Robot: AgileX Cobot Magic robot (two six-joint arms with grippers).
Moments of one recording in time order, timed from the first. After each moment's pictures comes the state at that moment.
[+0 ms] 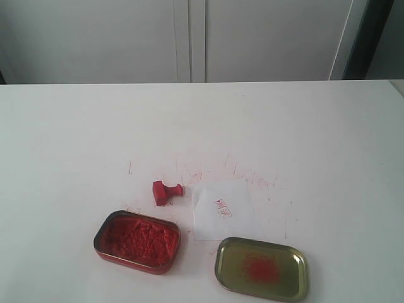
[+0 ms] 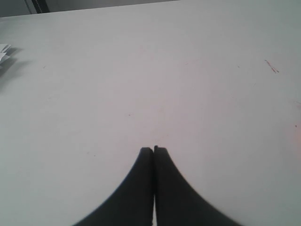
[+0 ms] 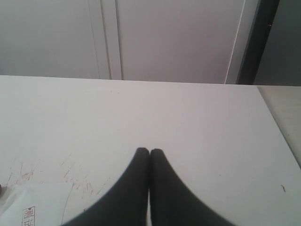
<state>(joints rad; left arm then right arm) 0.03 0.00 0.03 -0.07 0.39 0.13 0.15 0.54 -0.57 -0.11 0.41 0.16</state>
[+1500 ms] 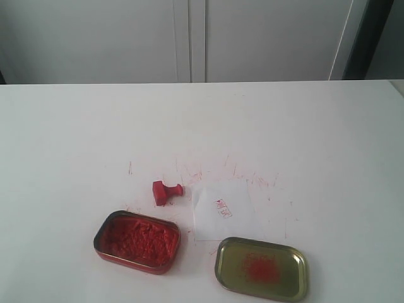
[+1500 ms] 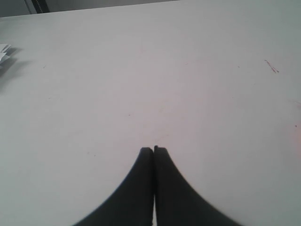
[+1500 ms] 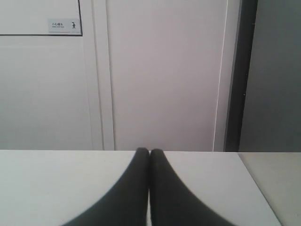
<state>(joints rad) 0.03 0.00 0.03 -0.07 0.39 0.13 0.10 0.19 -0.50 -0.11 0.37 0.16</state>
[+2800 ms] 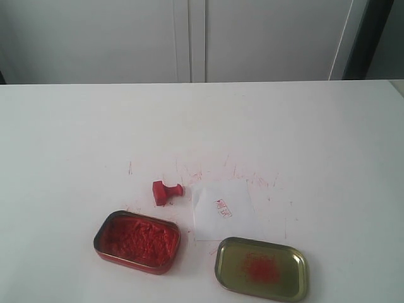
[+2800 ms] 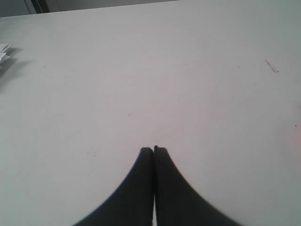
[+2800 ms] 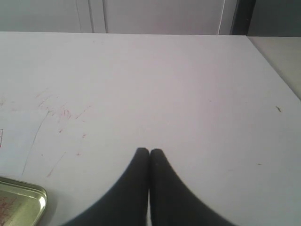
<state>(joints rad) 0.03 0.00 0.03 -0.07 0.39 0.13 0.10 0.01 -0.01 -0.12 0.36 0.16</state>
